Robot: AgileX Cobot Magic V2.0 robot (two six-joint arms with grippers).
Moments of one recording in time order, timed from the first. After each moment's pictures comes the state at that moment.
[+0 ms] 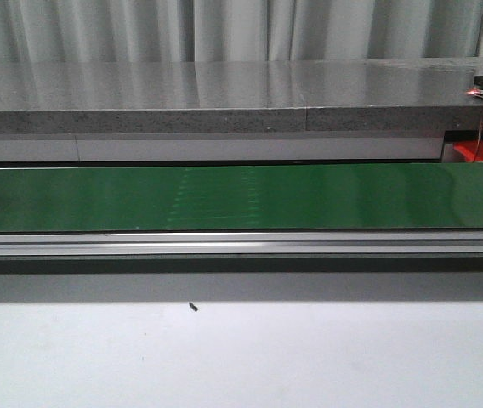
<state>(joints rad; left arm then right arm) 0.60 1.91 -1.35 -0.39 0.59 0.28 -0.10 0.56 -0.48 0.32 0.32 -0.35</state>
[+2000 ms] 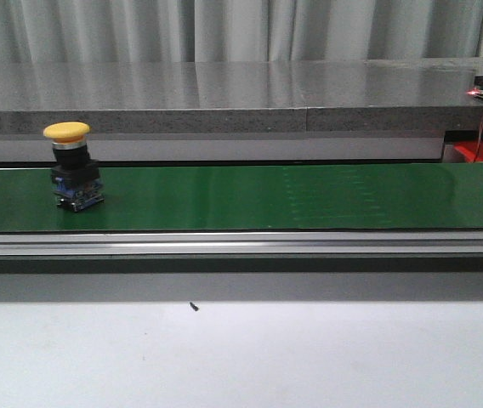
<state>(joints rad) 0.33 1.62 -1.11 -0.40 0.54 0.28 -0.10 0.56 -0.48 0.32 0.32 -0.35</state>
